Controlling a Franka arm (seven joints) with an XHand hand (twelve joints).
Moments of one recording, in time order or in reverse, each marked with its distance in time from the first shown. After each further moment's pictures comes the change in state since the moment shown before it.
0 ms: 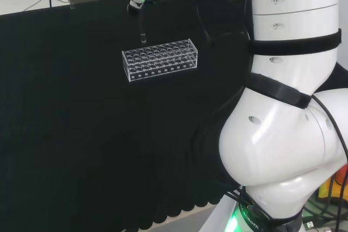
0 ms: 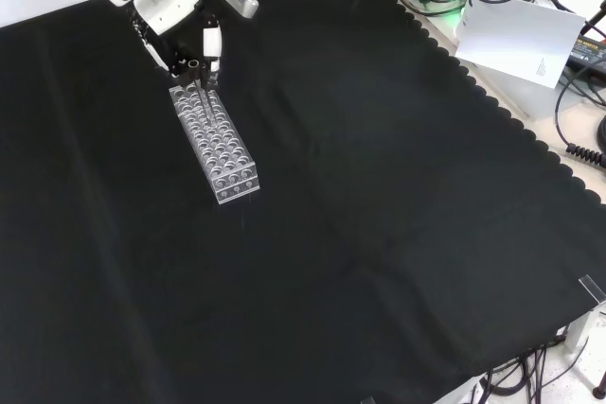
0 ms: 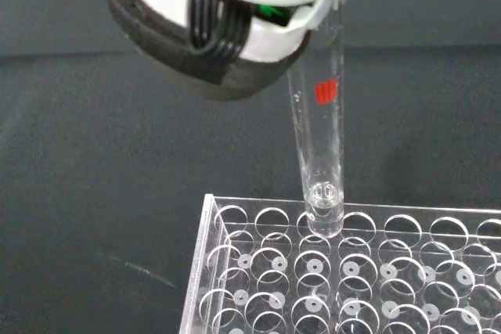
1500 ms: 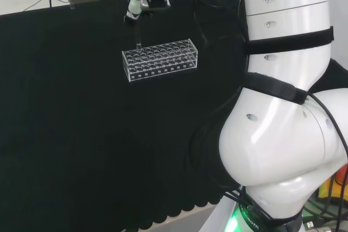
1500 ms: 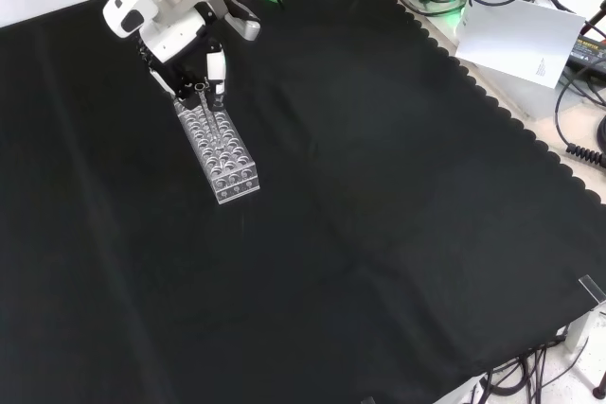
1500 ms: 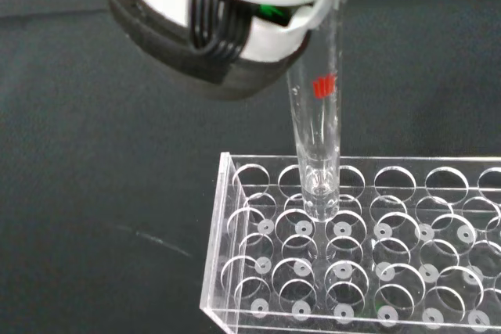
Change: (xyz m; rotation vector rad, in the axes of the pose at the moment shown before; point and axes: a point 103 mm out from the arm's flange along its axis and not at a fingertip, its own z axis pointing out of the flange) arm 0.008 0.014 0.031 0.055 0.029 0.016
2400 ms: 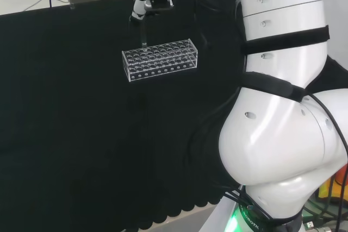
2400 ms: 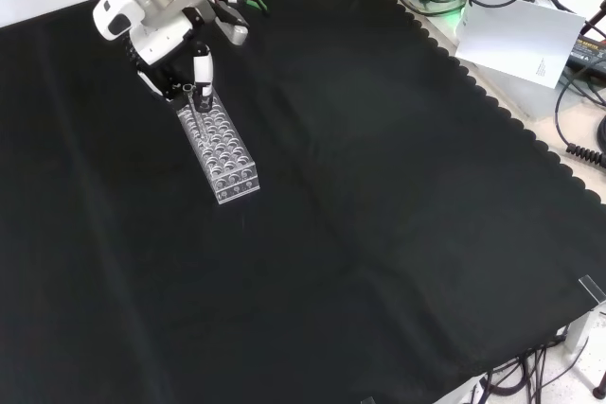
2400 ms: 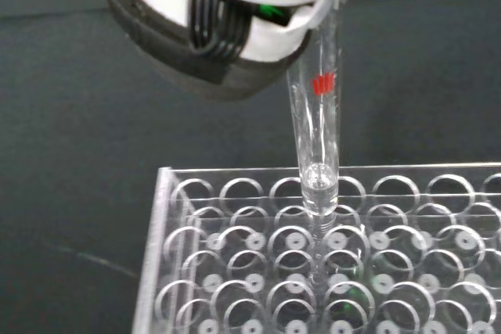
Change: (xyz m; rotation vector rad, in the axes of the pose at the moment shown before) arm -0.022 0.015 0.005 0.006 -0.010 0.068
